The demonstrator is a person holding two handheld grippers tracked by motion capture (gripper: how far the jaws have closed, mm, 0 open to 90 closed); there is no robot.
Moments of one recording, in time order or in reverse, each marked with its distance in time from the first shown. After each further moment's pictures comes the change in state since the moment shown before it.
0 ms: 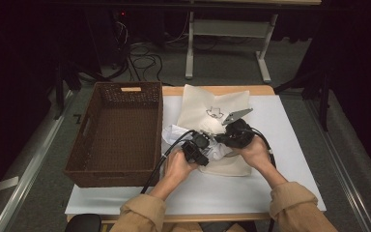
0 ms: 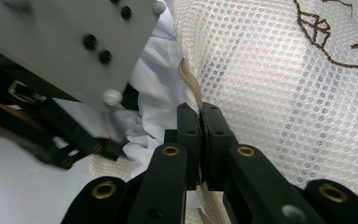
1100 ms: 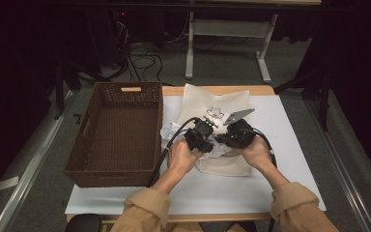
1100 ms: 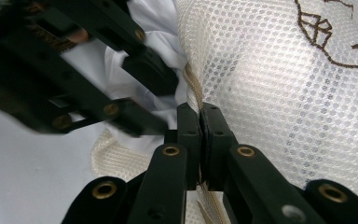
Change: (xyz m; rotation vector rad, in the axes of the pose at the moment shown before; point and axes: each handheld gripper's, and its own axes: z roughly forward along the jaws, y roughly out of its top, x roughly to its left) left arm 0.000 0.025 -0.044 -0.125 0.007 -0.006; right arm -0.001 -0.002 -0.003 -0.015 0.010 -0.015
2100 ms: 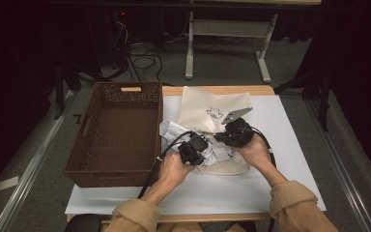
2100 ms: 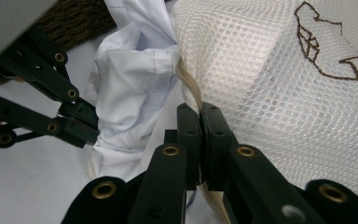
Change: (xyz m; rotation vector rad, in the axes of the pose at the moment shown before) left arm -0.007 -0.035 0.002 0.049 -0.068 0.056; right arm 0.002 0.005 0.001 0.005 -0.015 0.005
